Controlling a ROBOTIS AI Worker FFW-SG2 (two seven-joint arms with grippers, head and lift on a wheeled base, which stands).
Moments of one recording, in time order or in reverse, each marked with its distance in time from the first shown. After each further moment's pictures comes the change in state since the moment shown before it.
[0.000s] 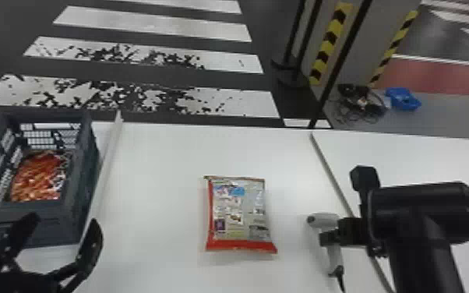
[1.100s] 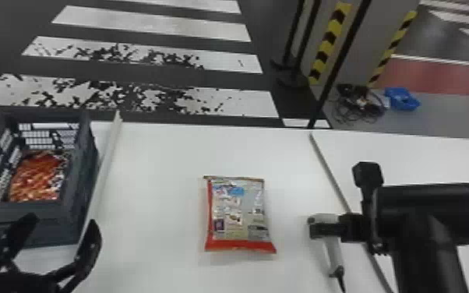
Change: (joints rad) left arm 0.001 0.000 0.002 0.000 0.000 0.002 0.000; right arm 0.015 0.014 -0.020 -0.075 -0.037 0.000 -0.047
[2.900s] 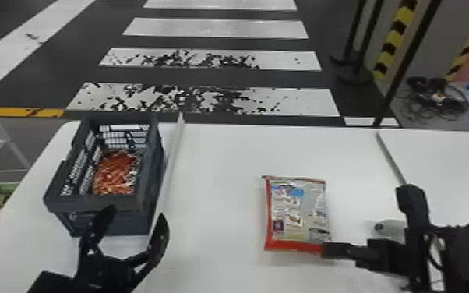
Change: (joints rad) left arm -0.001 0.000 0.002 0.000 -0.002 0.006 0.001; right arm 0.110 0.059 -0.051 -0.055 -0.429 0.000 0.061
